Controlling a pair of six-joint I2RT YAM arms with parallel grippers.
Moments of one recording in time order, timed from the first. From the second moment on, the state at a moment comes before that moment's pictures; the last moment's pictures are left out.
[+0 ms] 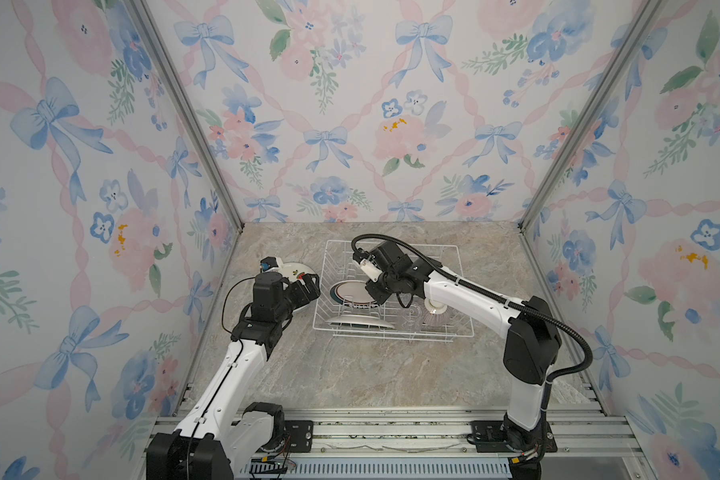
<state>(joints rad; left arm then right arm) -0.12 1.01 0.68 -0.16 0.10 -0.57 0.81 1.91 1.65 -0.65 0.05 -0.13</state>
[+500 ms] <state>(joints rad) -0.14 1.04 0.68 -0.16 0.09 -0.57 0.80 1.88 1.58 -0.57 0.10 -0.19</state>
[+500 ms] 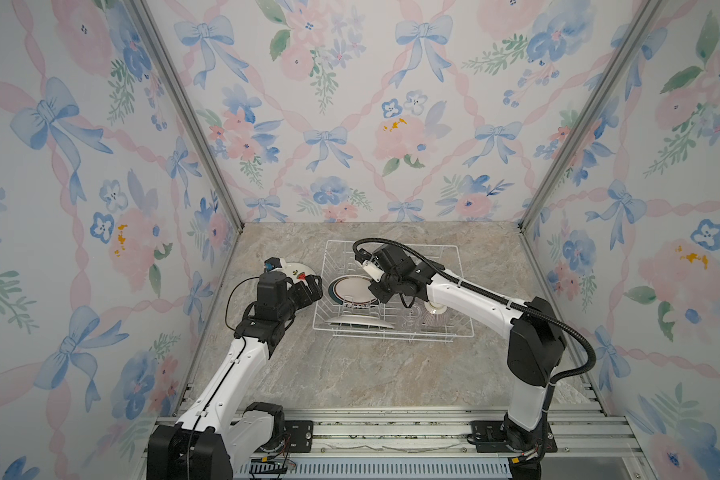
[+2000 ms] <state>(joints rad) -0.20 1.07 0.73 -0.15 0.14 -0.63 0.62 1.47 1.31 -0.42 -0.10 0.30</state>
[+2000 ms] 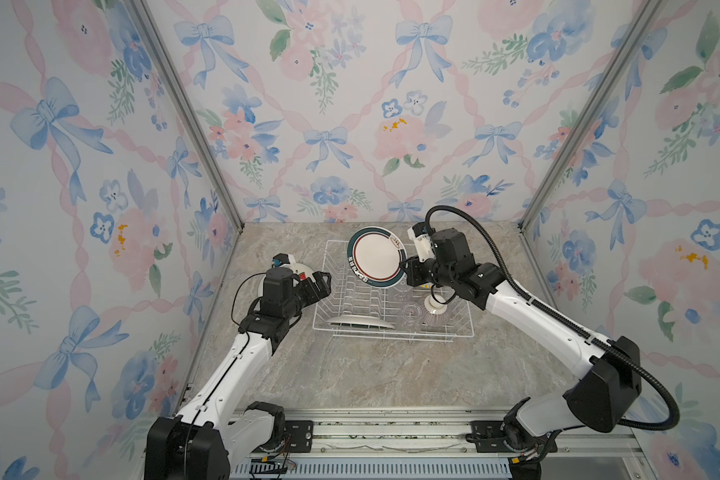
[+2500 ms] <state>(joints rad) -0.26 1.10 0.74 0.02 0.26 -0.71 0.60 1.33 1.21 -0.33 -0.19 0.50</state>
